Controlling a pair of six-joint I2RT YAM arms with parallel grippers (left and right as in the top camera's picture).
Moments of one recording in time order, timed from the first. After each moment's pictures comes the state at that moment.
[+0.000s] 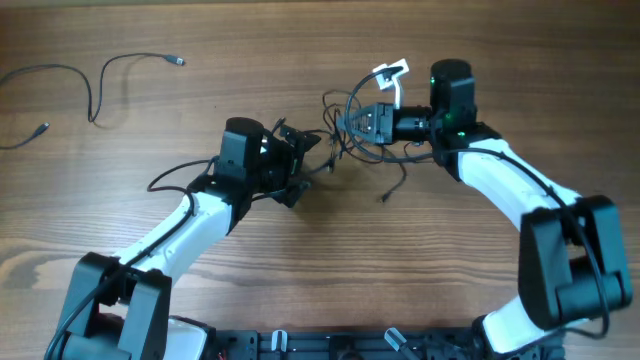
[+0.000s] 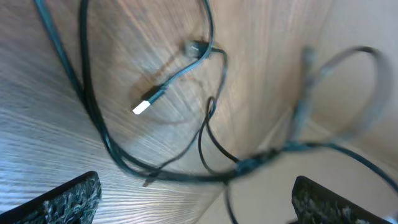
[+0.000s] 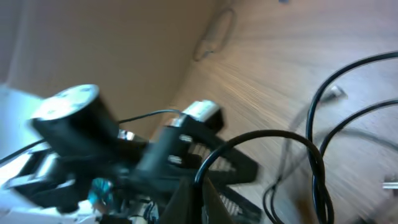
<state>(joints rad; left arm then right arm) -0.33 1.53 0.71 0.06 0.49 -1.52 0.23 1.73 1.00 0.24 -1.15 0.54</state>
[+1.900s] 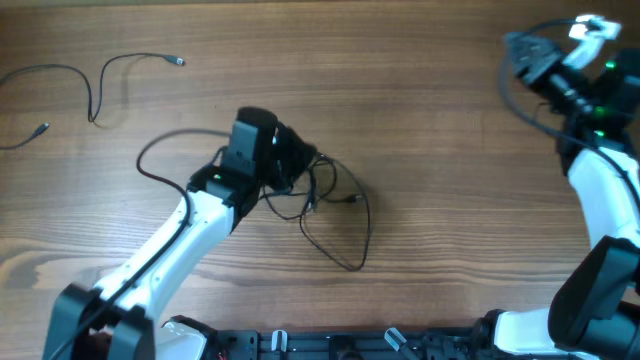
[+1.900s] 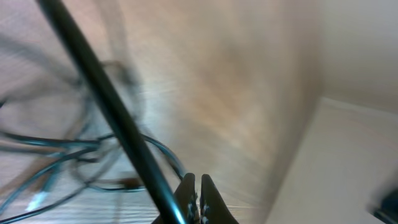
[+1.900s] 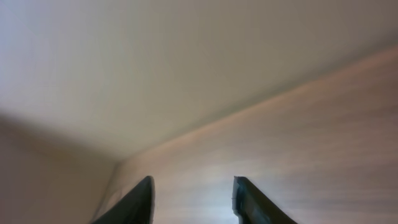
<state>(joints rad) -0.40 1.43 0.85 -0.15 0.31 -1.22 -0.29 1.60 1.06 0.23 -0.83 0.59</state>
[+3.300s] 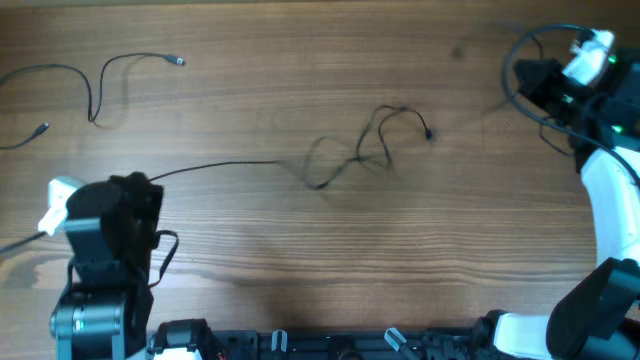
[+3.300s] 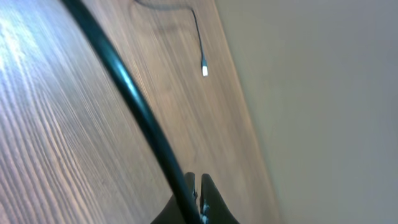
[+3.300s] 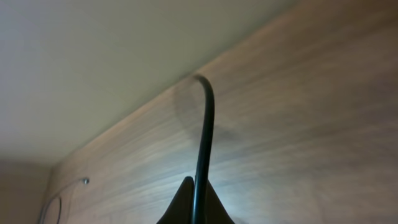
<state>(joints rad) 0.07 0.70 0.90 -0.80 -0.19 -1.18 -0.35 1.55 1.13 -0.20 -0.60 0.44</state>
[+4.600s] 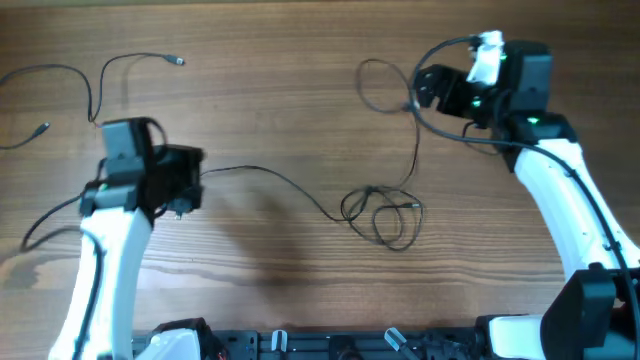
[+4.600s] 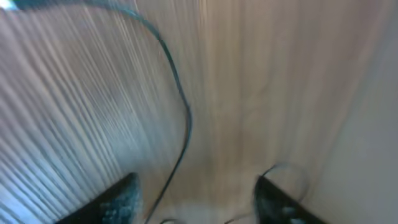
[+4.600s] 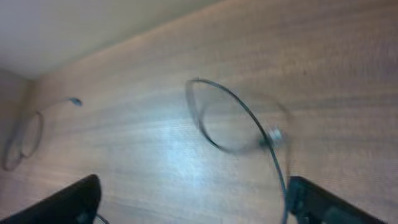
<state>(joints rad) 0.11 1.28 0.90 -0.72 0.28 -1.33 0.05 1.55 1.13 -0.31 -0.38 0.35</state>
